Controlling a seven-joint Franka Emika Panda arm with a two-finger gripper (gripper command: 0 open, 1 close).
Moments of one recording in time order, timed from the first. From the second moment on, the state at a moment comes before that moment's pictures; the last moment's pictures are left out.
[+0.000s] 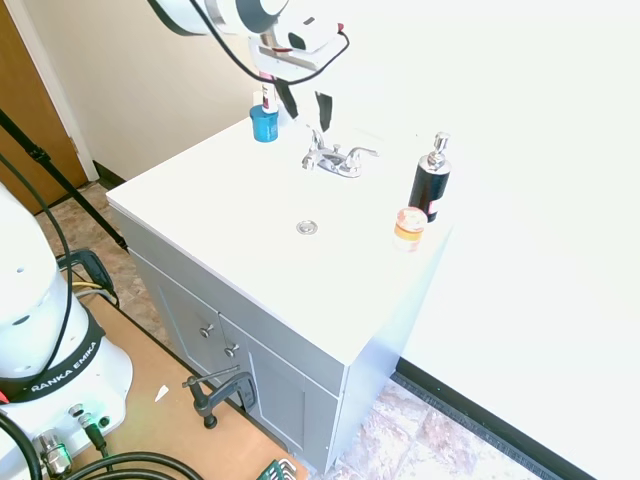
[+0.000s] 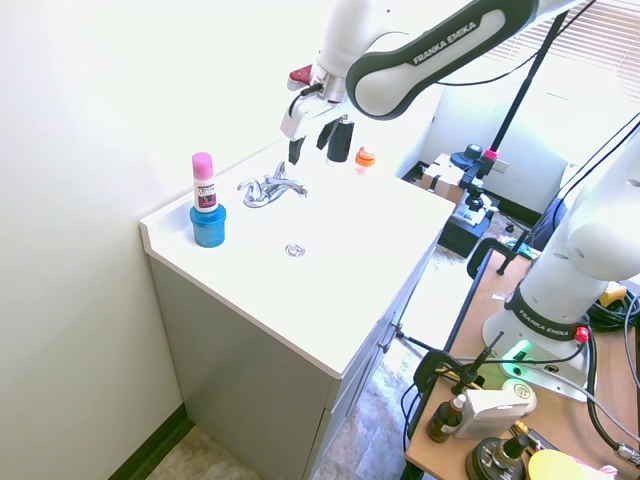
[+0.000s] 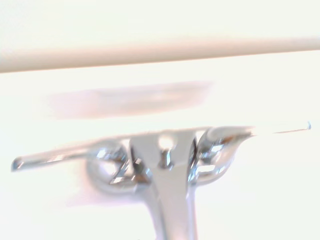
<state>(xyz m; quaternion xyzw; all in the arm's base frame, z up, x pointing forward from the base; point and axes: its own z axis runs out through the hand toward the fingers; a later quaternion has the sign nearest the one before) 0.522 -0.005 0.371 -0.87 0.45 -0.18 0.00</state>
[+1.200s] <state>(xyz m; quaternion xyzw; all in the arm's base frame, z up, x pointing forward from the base) 0.612 -0.084 0.310 -0.85 0.47 -0.22 -0.09</state>
